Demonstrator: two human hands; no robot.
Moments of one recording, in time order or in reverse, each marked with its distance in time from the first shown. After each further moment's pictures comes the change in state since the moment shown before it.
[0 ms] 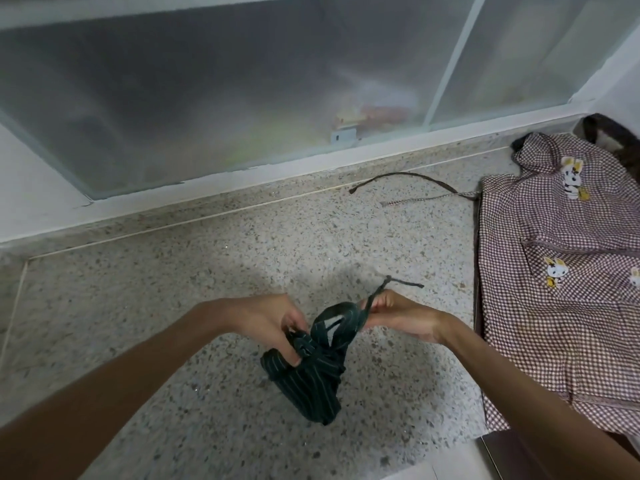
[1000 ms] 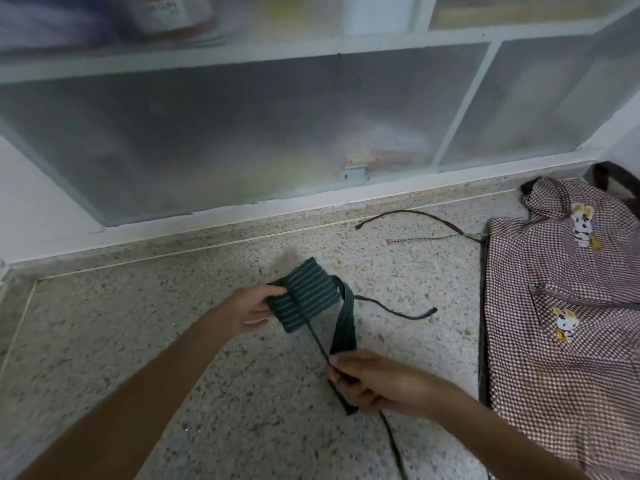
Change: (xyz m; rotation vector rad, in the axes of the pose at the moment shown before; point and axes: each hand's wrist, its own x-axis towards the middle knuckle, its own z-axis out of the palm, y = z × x) left_hand 0.034 -0.034 -0.043 -1.170 0.619 -0.464; right_hand -0.005 -0.044 0.035 0.338 -0.165 0.273
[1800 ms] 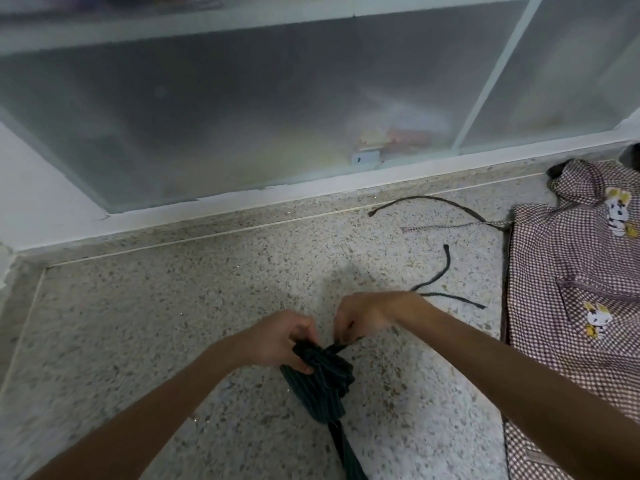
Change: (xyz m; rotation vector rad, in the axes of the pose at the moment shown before) left_hand -0.006 -0.046 0.012 0.761 -0.445 0.582; right_hand 0.089 -0.052 -0.053 -1.308 -0.039 0.086
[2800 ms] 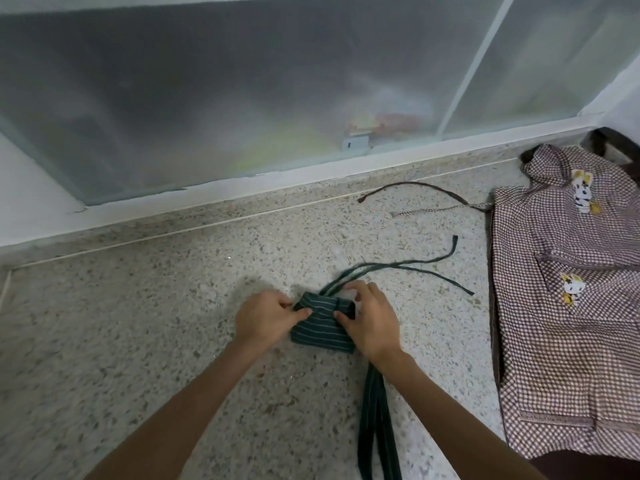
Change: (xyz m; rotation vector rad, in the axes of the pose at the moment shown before) left_hand 0.021 -0.030 0.013 0.274 0.565 -0.352; right_hand 0.014 -0.020 0.095 0.371 1.067 0.407
